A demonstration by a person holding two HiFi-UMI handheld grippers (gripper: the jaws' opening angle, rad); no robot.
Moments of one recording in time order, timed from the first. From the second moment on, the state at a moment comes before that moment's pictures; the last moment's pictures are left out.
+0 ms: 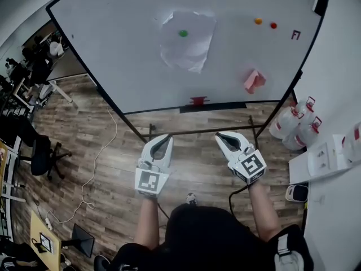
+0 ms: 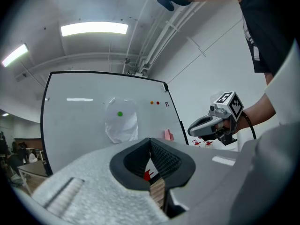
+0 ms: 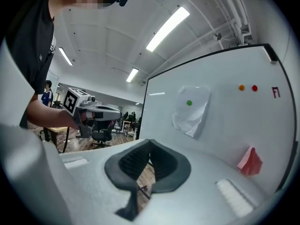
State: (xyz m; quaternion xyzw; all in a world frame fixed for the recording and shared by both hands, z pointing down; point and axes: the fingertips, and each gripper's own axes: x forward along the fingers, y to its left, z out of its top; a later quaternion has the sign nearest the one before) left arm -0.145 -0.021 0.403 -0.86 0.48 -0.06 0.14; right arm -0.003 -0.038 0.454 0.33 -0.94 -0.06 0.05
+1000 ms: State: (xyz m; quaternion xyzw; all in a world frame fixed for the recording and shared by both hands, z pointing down) left arm -0.176 -0.162 0.417 -0.88 0.46 -0.07 0.14; right arm -0.011 -0.188 0.464 0.38 -0.92 -0.04 0.04
